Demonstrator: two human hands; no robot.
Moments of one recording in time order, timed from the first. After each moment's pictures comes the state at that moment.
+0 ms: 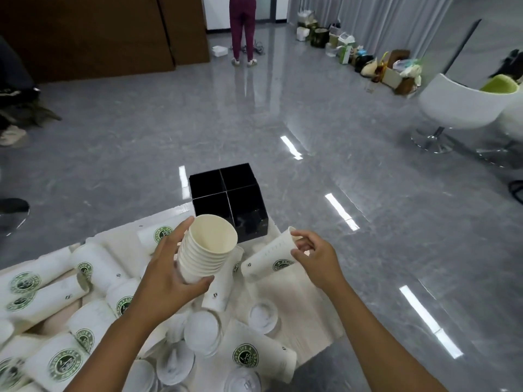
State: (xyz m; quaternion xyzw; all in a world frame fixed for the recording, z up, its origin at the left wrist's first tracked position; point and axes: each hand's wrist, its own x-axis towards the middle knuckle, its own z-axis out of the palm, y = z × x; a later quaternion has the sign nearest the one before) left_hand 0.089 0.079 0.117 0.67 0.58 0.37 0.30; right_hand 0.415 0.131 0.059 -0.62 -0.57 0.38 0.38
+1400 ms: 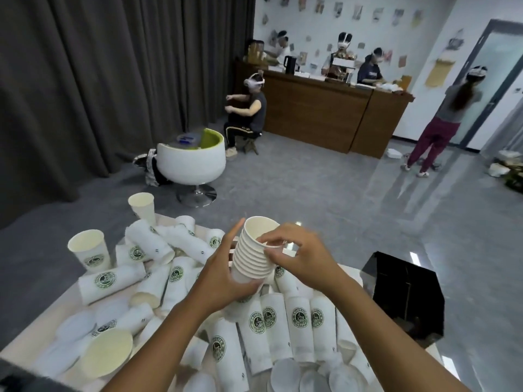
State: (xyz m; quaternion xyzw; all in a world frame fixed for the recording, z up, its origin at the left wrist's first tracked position) left_hand -0.163 -0.128 0.208 0.46 0.67 0.54 0.20; right_hand -0.016 0.025 0.271 -0.09 -0.89 0.33 0.29
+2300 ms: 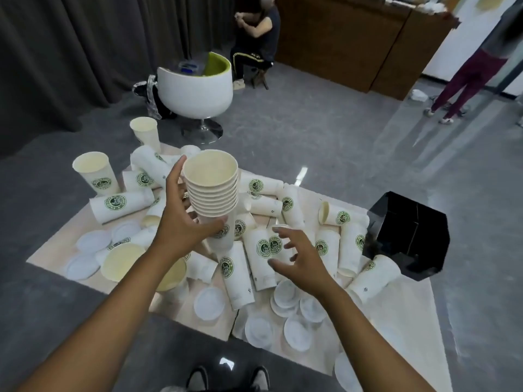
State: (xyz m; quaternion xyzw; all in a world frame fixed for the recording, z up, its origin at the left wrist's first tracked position) left_hand -0.185 -0.203 0.167 0.36 0.67 0.63 0.16; right_hand 0.041 -0.030 0.109 -0.26 -0.84 0.44 0.15
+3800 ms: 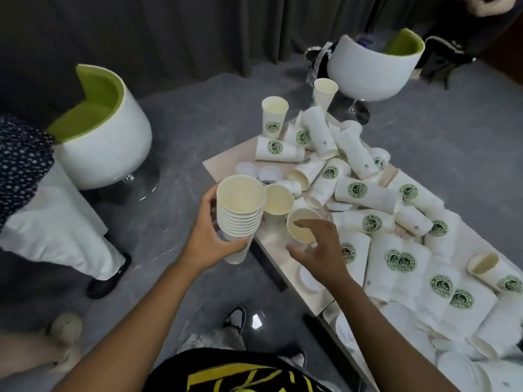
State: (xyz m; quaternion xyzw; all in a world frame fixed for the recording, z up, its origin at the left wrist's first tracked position) left_hand -0.168 -0.447 0.082 0.14 0.78 0.61 0.06; right_hand -0.104 -0.179 0.024 -0.03 -0.91 0.38 0.14
